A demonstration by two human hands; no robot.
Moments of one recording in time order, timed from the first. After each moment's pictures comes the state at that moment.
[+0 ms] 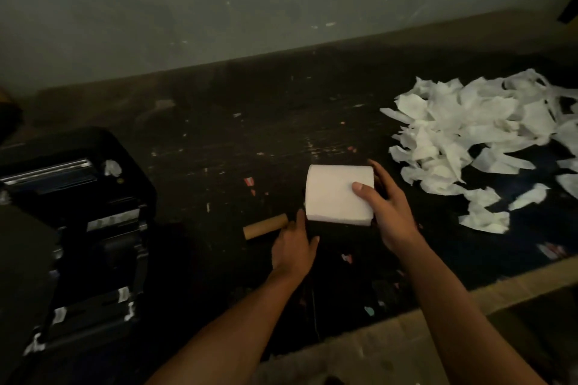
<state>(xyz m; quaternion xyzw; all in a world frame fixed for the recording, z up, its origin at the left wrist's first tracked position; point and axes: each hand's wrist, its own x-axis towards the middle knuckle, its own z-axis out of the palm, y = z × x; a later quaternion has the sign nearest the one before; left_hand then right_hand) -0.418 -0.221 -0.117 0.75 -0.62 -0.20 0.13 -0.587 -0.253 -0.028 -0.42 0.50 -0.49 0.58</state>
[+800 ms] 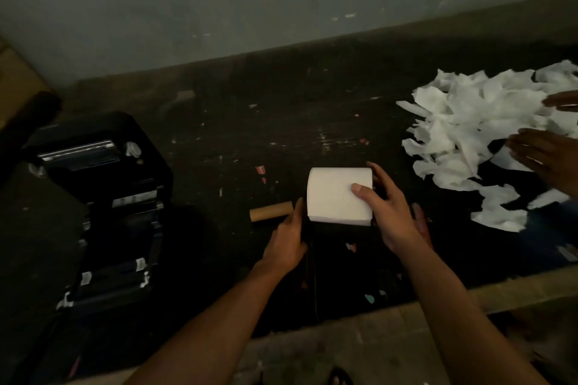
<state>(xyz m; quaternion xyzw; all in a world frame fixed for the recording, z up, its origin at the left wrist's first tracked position) -0.395 -0.197 -0.106 0.69 -0.65 -0.27 0.16 -0.588 -0.246 -0.047 -0.43 0.51 -0.45 0.59</state>
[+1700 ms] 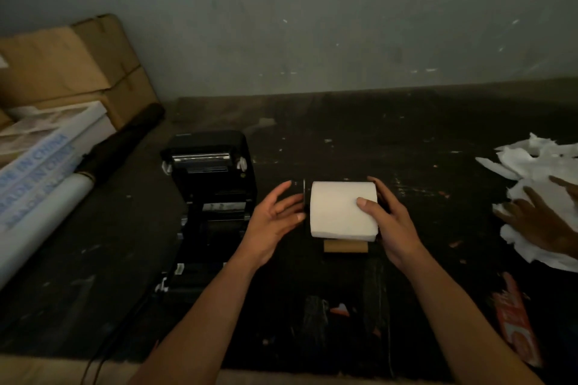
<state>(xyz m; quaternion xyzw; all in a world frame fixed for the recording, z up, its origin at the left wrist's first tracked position) -0.237 -0.158 -0.008 0.51 -0.36 -0.49 0.61 -0.451 -0.243 0.003 -0.51 0.39 -0.40 0.66</state>
